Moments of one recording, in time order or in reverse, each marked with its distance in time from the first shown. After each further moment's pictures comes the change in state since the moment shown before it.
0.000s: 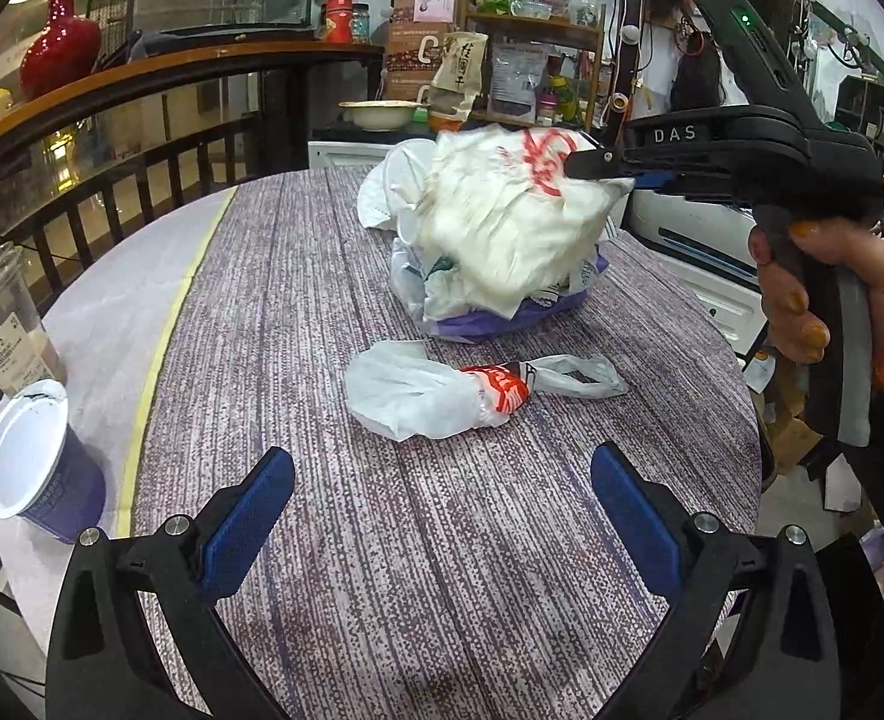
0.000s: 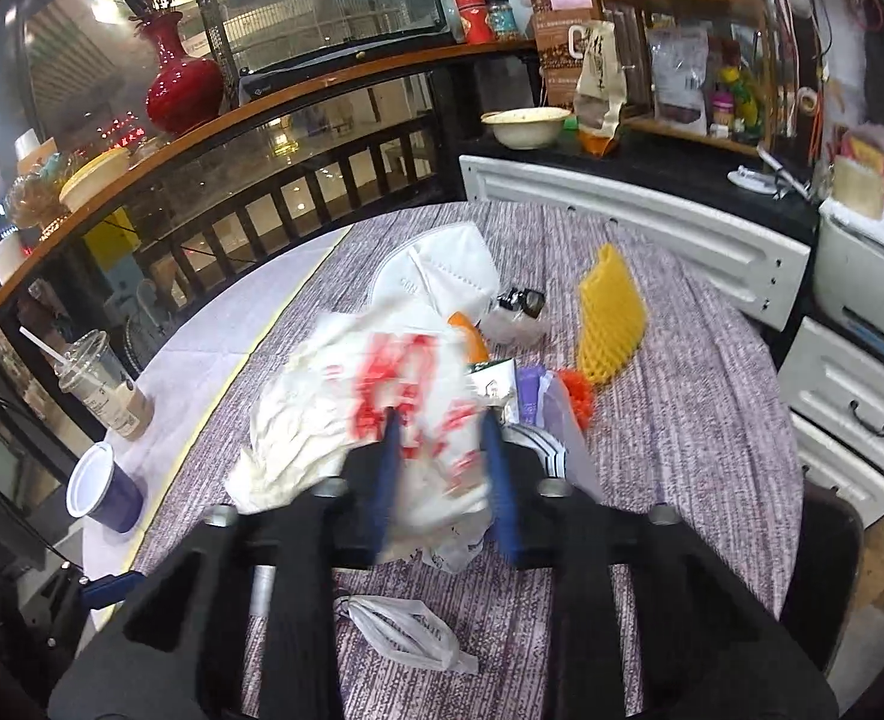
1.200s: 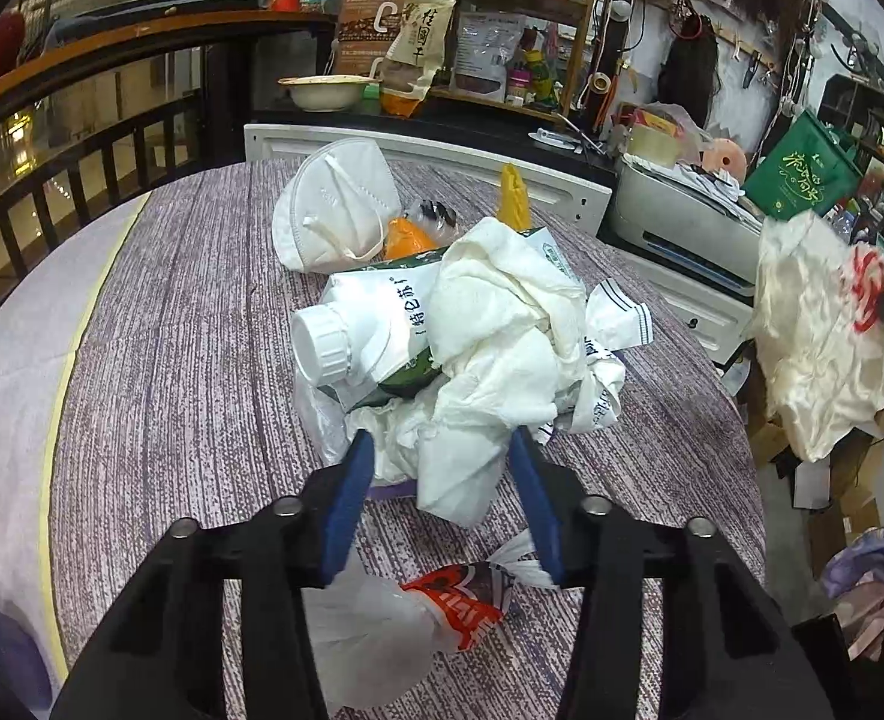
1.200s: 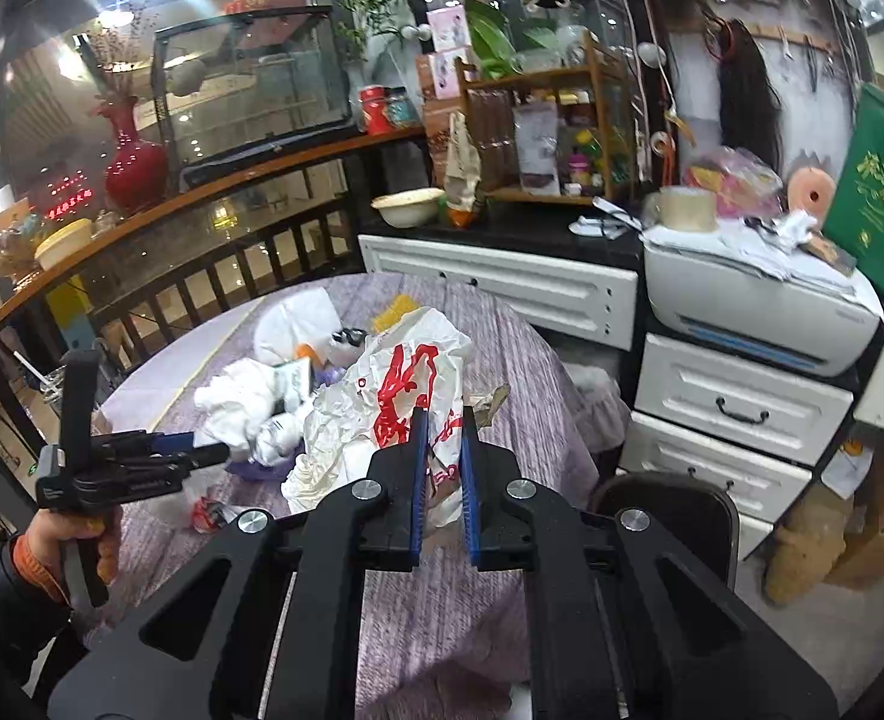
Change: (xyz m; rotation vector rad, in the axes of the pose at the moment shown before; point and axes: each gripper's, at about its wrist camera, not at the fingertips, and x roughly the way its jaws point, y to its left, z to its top) left arm 0.088 -0.015 0.081 -0.002 0.072 -0.121; right arm -0.145 -0.103 -0.061 0.059 -0.201 -0.178
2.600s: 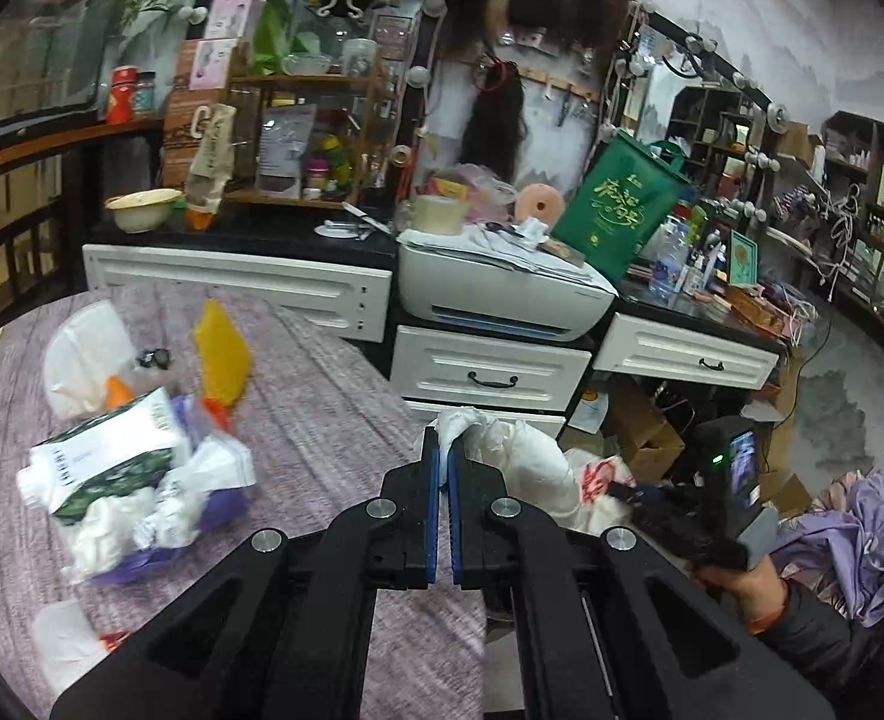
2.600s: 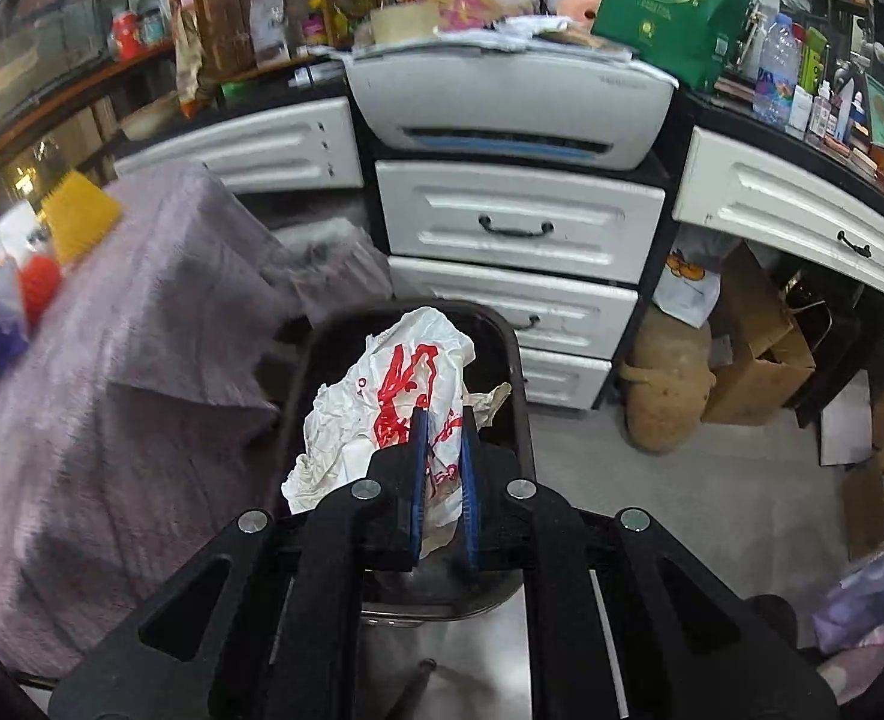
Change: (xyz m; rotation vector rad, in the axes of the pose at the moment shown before) left arm -0.031 -0.166 0.026 0.173 -0.189 -0.299; right arm 0.037 -0.171 -0.121 0.213 0.239 -0.454
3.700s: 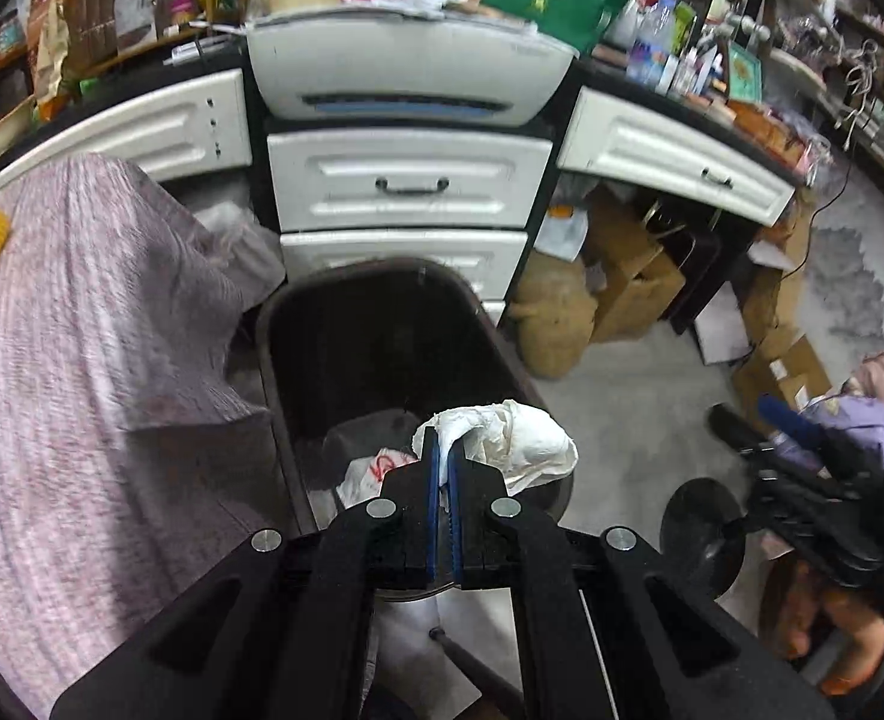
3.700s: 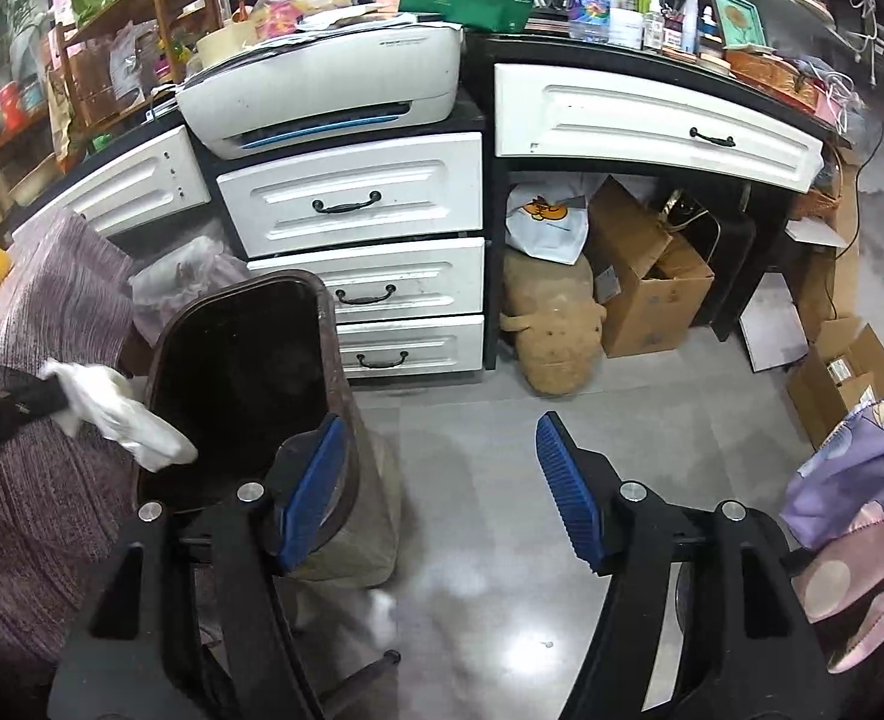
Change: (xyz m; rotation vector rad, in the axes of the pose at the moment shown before) left arm 0.182 -0.109 -0.082 0.109 0.423 -0.031; right arm -0.033 -0.100 -0.069 0.235 -0.027 -0.195
